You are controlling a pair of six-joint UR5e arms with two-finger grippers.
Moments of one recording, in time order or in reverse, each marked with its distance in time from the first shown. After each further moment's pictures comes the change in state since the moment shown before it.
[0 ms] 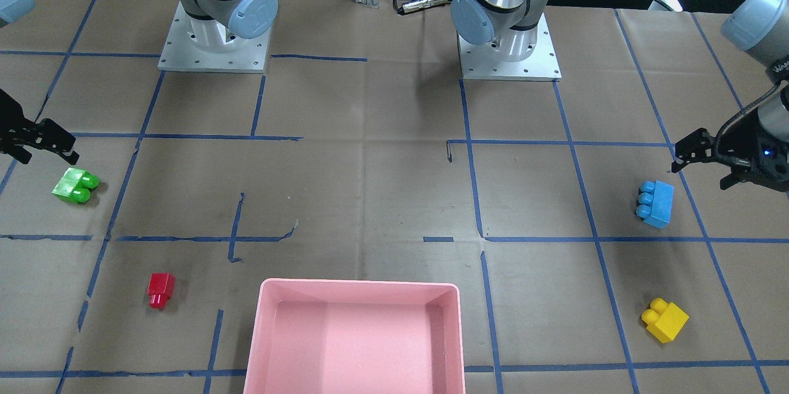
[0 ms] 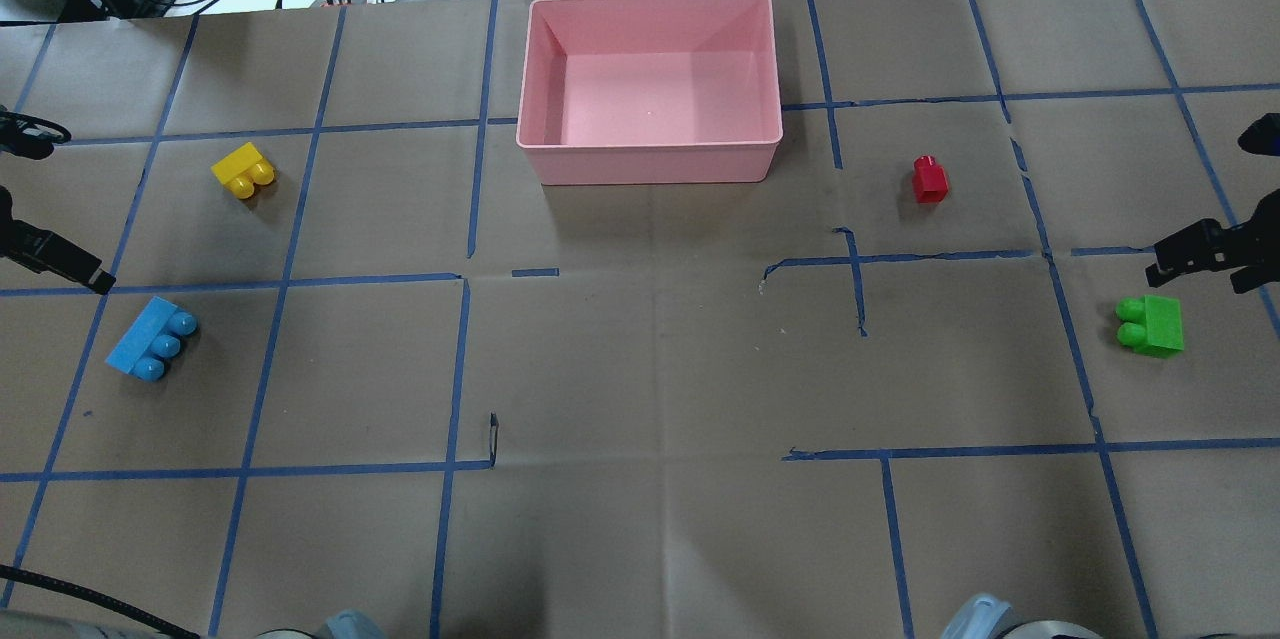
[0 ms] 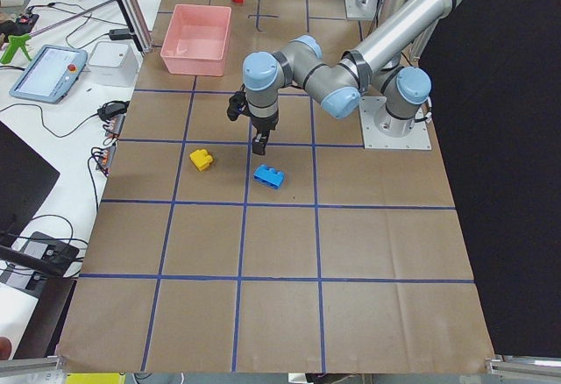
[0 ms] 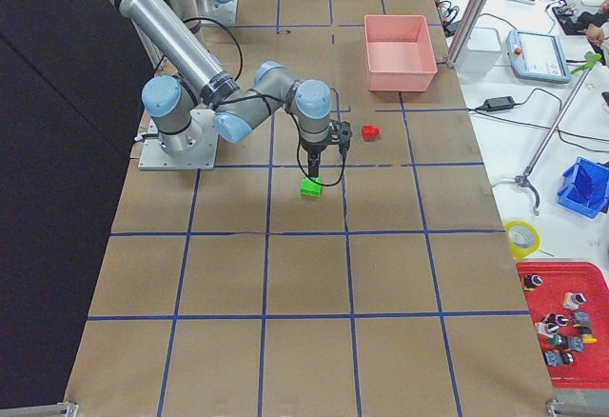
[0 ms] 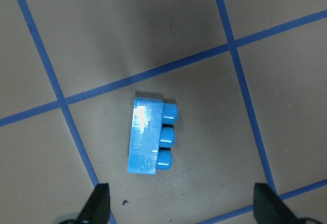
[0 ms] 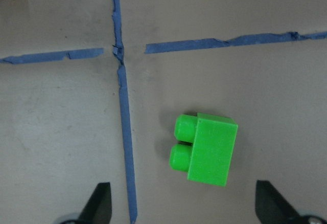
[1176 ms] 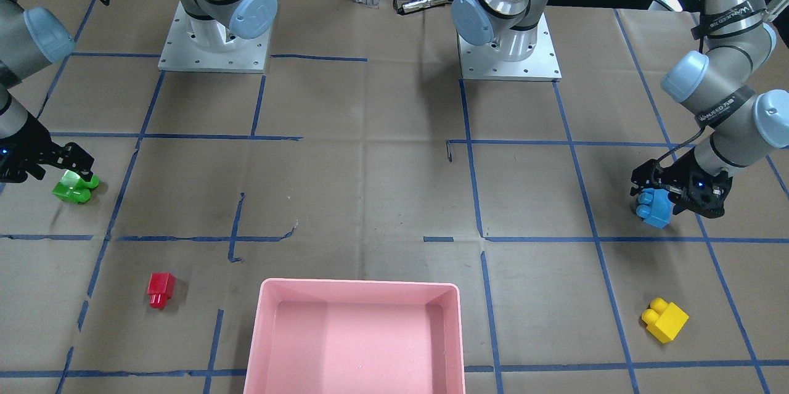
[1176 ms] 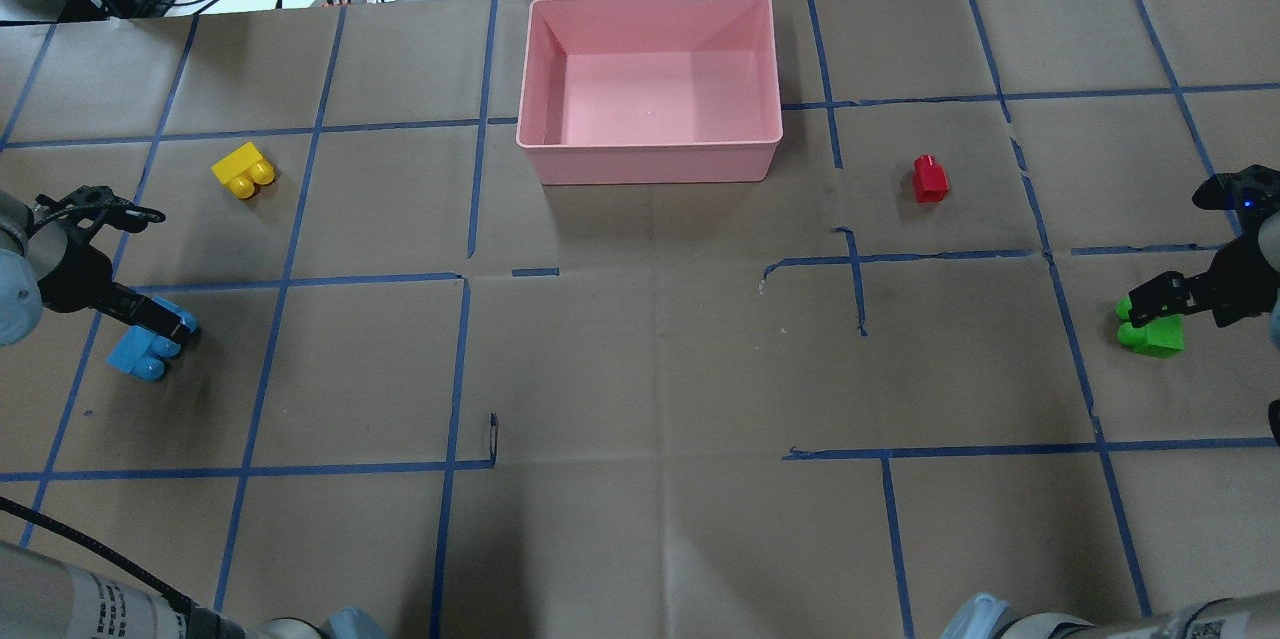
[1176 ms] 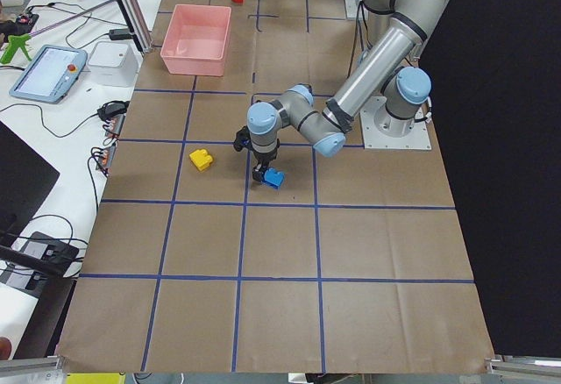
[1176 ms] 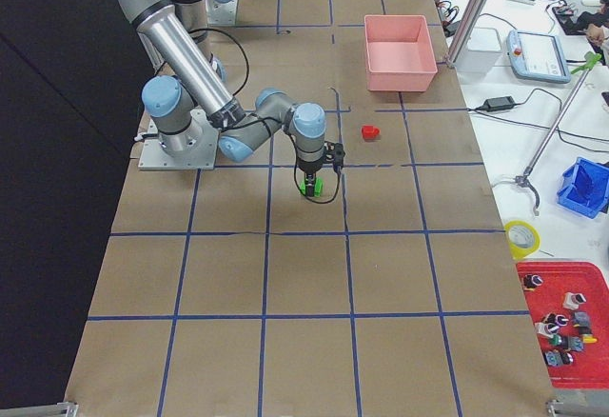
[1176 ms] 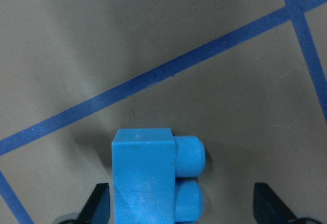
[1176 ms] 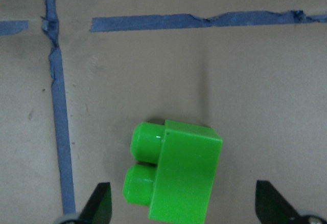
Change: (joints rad) left arm 0.006 -0.112 -0.198 0.339 0.004 0.136; right arm -0.001 0.122 0.104 -0.287 -0.062 -0.026
